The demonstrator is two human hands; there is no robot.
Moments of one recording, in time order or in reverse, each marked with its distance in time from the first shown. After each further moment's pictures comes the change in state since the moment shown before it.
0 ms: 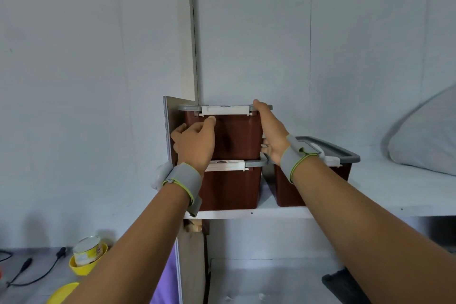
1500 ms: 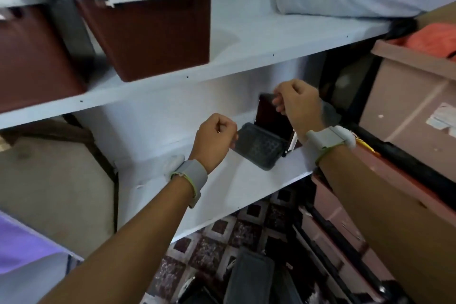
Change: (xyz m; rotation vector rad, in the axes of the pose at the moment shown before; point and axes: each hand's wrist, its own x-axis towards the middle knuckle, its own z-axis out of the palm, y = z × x) left_hand -0.213 -0.162 0.248 -0.025 -0.827 -0.161; right_hand -0.100 0.219 -0.297 -0.318 0.693 -0.033
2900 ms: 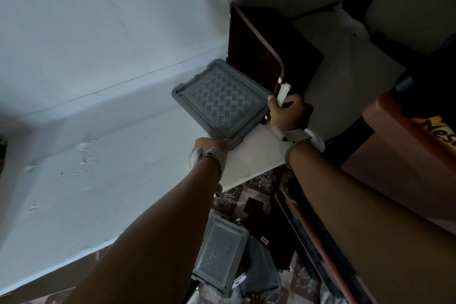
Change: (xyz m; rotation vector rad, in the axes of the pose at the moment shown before) left_hand 0.197 -0.366 0.290 0.126 0.179 -0.954; right_hand 0.173 0.419 -0.011 -0.424 0.196 0.377
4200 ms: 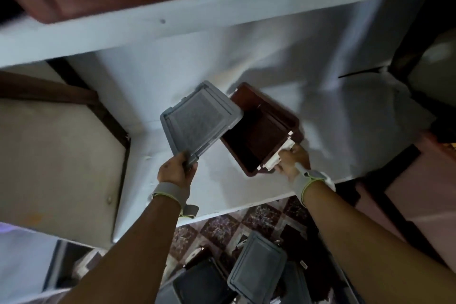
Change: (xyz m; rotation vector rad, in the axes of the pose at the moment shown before) left_hand -0.120 -0.051 -0.326 -1.050 0.109 0.073; right_hand -0.191 -0.093 0.013 0.237 -0.477 0.319
